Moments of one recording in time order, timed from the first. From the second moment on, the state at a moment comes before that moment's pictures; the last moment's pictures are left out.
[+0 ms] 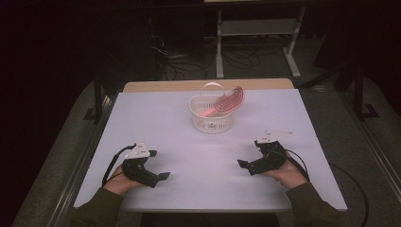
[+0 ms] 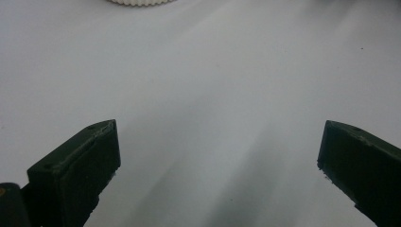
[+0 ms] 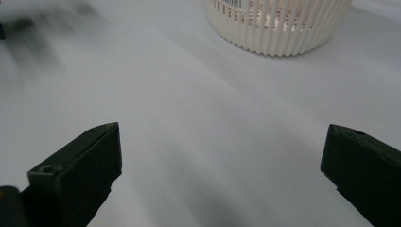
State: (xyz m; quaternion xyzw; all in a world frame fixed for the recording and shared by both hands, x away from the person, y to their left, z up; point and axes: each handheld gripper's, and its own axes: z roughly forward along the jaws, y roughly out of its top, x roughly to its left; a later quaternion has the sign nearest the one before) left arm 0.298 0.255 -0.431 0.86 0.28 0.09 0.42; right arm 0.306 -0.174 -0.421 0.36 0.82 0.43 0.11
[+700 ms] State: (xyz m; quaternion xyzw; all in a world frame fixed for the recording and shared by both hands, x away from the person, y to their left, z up) left arm 0.297 0.256 -0.428 0.85 0.28 0.10 0.43; right arm 0.285 -0.194 -0.439 0.37 0.82 0.43 0.11
